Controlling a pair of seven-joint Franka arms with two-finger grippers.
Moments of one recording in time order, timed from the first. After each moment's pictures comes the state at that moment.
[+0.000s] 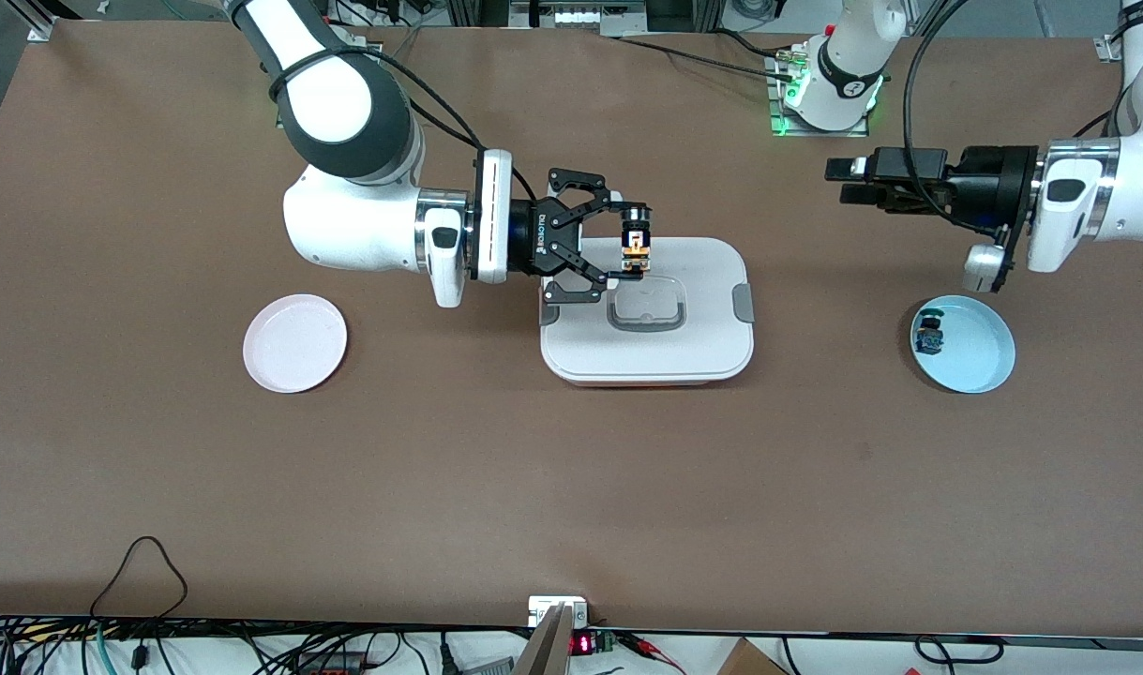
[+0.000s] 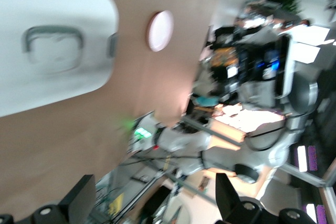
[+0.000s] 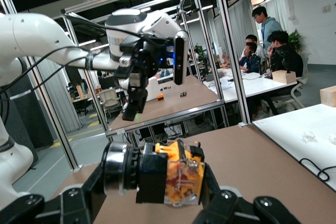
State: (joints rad) left arm 0.02 0.13 0.00 -1.69 -1.15 1.41 -0.02; right arm 0.46 0.44 0.18 -1.52 1.68 2.21 -1.71
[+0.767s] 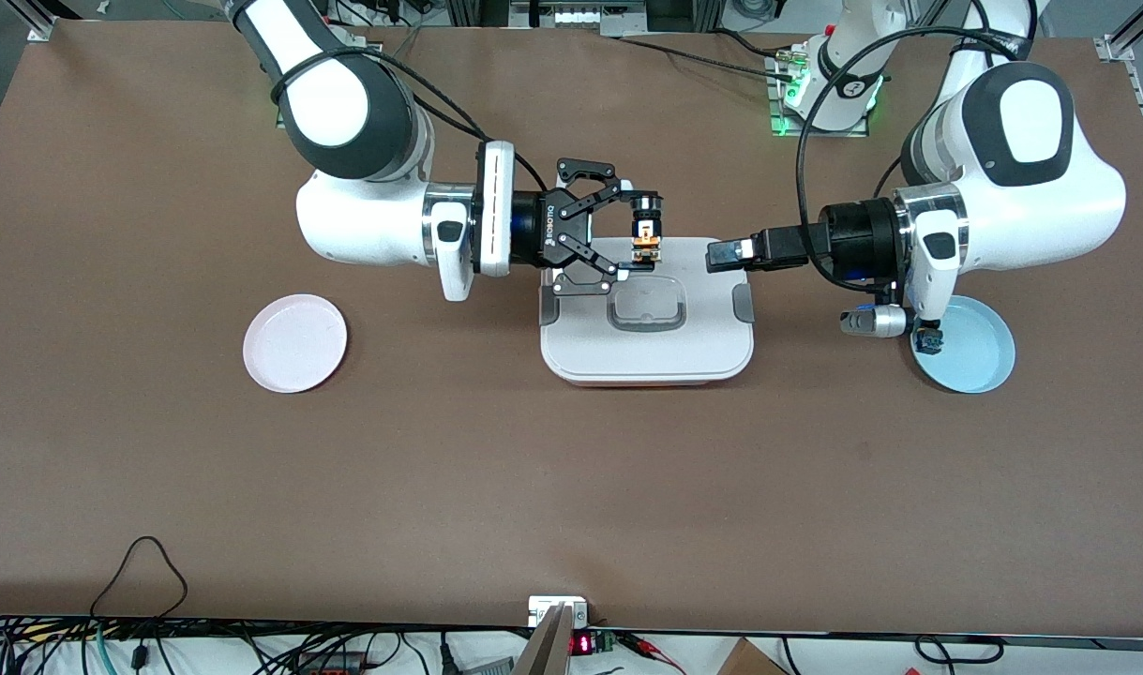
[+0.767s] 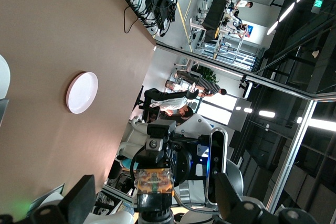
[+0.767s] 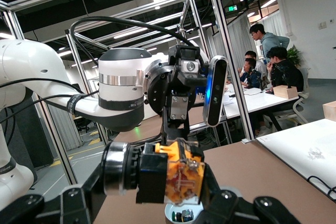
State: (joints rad) left arm 0.00 0.17 -0.25 -1.78 -1.47 1.96 -0.02; right arm 0.48 0.44 0.18 -1.52 1.77 2.21 -1.75
